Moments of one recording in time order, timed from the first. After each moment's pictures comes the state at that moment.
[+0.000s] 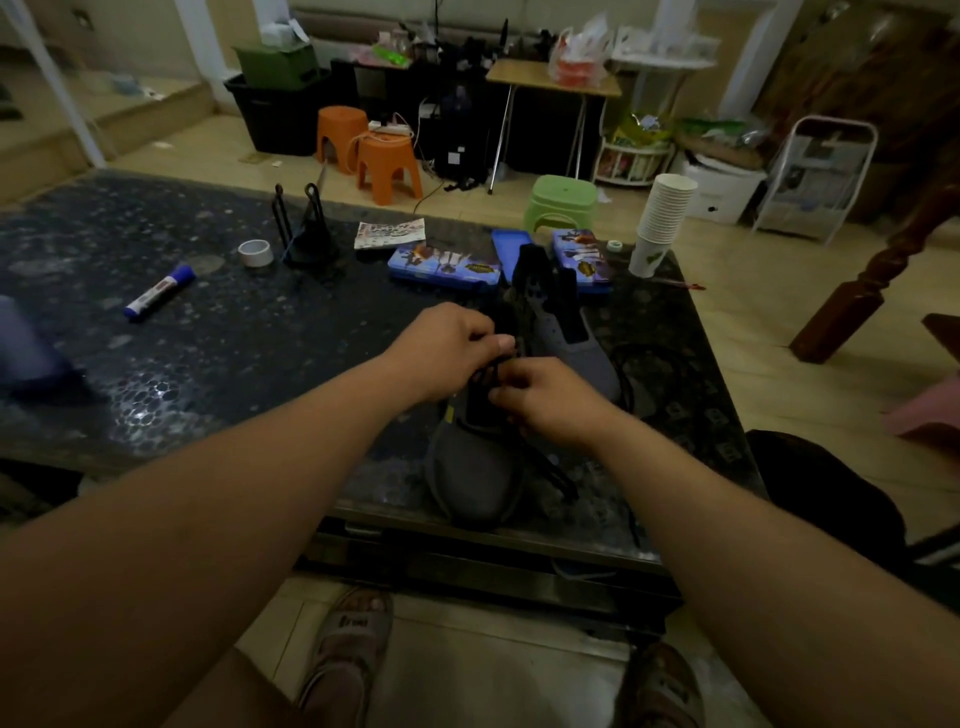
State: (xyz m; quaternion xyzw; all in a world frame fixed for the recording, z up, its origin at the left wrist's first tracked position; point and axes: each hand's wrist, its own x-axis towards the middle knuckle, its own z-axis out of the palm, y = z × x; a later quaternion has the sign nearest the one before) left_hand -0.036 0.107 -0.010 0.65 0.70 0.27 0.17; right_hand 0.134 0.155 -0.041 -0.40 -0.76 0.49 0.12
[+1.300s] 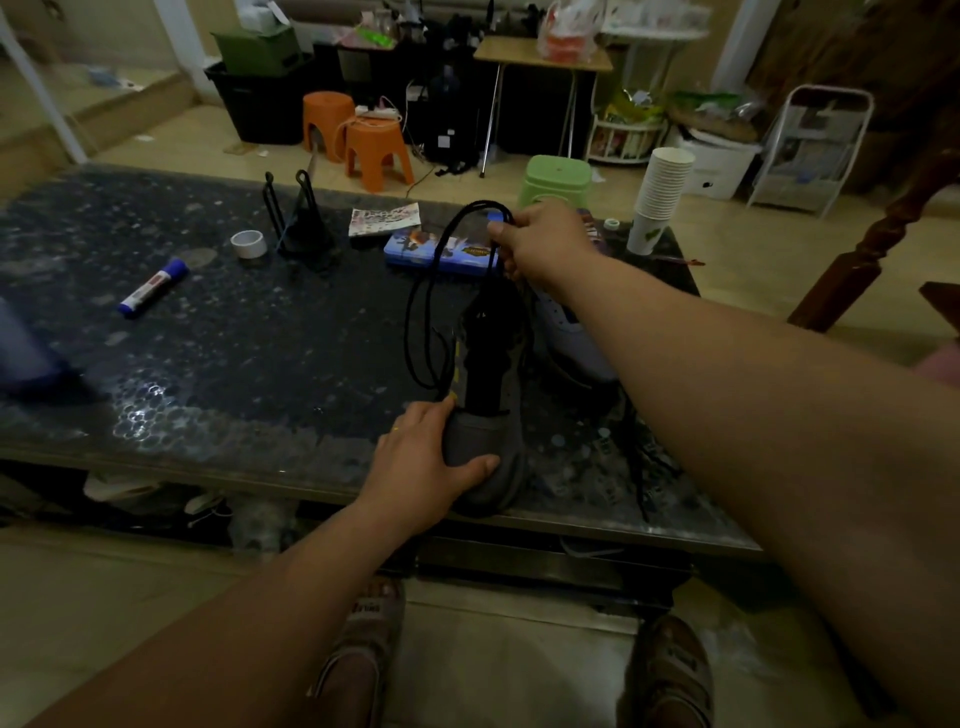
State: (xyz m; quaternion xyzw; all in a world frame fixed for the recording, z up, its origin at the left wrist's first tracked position) left_hand -0.022 0.021 -0.132 0.57 0.76 0.27 0.15; right_hand 0.064 0.250 0.019 -0.47 -0.74 0.38 0.29
